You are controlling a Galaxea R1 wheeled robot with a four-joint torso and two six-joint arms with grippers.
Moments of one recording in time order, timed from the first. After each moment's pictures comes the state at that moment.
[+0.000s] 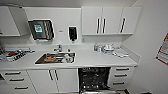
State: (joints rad) left arm 1.49 2.94 -2.77 0.98 -0.24 -1.03; right arm -1.54 3.00 -2.78 -0.86 0.19 0.87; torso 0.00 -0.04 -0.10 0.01
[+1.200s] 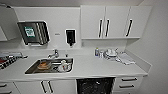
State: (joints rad) left arm 1.51 2.94 -2.77 0.98 -0.24 -1.03; right arm -1.56 3.00 -2.78 -0.86 0.20 0.87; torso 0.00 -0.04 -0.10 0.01
